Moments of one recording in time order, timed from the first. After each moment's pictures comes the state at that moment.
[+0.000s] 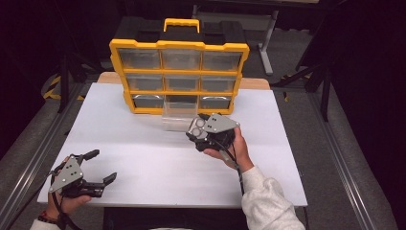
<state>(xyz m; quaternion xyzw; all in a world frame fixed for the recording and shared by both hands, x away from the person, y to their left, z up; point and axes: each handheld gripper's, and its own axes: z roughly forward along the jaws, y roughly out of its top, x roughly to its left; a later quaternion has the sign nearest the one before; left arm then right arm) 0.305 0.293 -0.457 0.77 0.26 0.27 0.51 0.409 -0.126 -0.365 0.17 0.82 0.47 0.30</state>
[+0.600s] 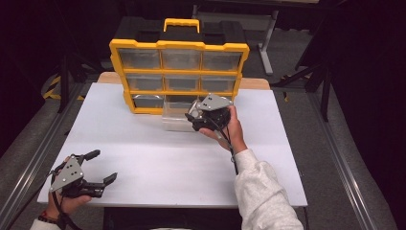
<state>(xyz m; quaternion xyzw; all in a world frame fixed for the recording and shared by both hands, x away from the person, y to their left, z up) 0.306 0.292 -0.457 0.77 0.26 0.27 0.51 0.456 -0.115 -0.353 0.21 0.81 0.45 0.31</state>
